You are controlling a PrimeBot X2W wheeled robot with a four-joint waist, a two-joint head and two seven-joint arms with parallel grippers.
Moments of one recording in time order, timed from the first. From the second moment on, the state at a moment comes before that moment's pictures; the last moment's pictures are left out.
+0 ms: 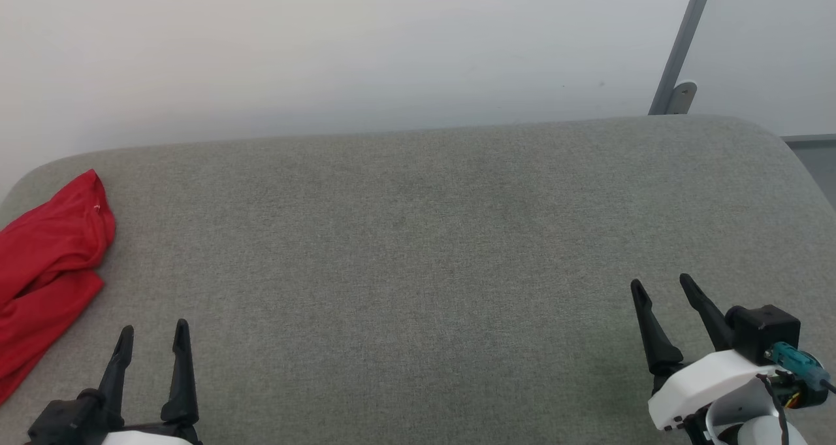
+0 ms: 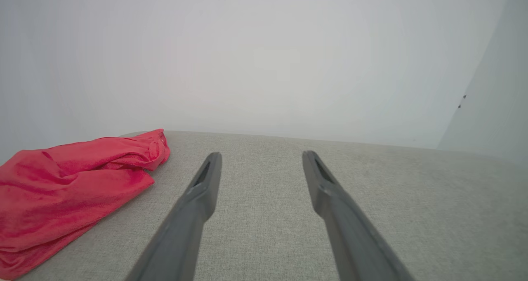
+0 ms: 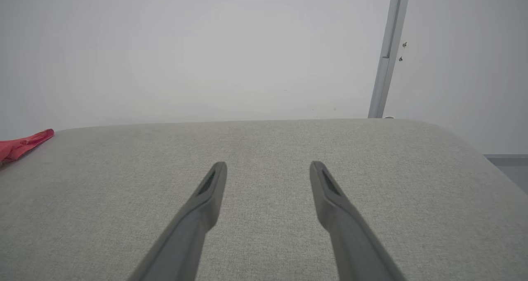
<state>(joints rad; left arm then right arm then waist) 0.11 0.16 0.11 0.10 -0.26 -0.13 -0.26 -0.07 -0.18 0.06 0.24 0.30 0.13 -0.11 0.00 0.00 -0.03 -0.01</state>
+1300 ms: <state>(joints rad) 0.11 0.18 0.16 0.12 -0.29 -0.08 -0.26 -0.04 -0.14 0.14 0.17 0.30 0.13 -0.08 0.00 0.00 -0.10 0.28</state>
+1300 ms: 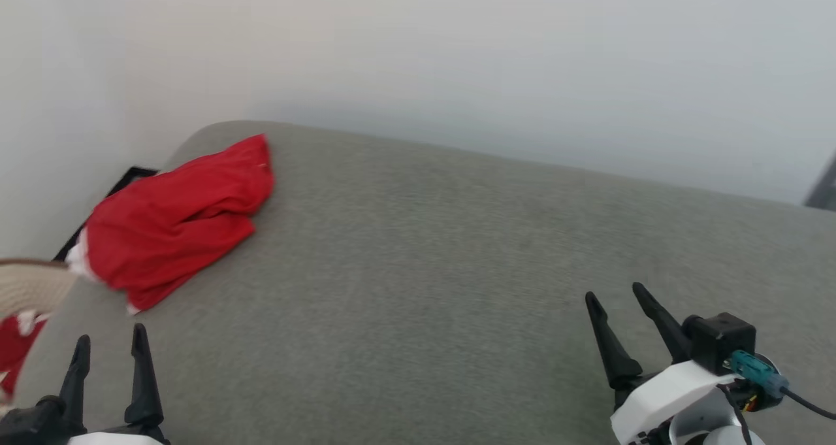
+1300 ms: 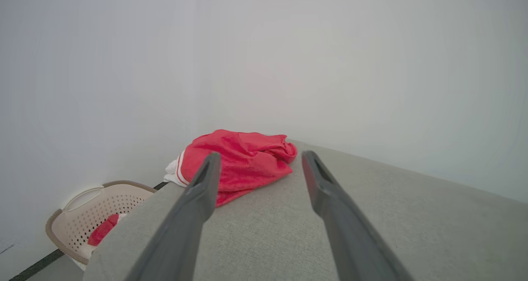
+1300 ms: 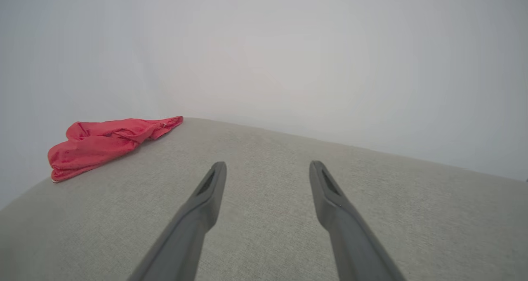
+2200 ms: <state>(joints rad) -0.10 0.17 0.12 0.19 -0.33 -0.05 -0.21 -0.15 -0.20 0.21 0.17 0.34 0.13 -0.06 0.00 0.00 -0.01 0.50</state>
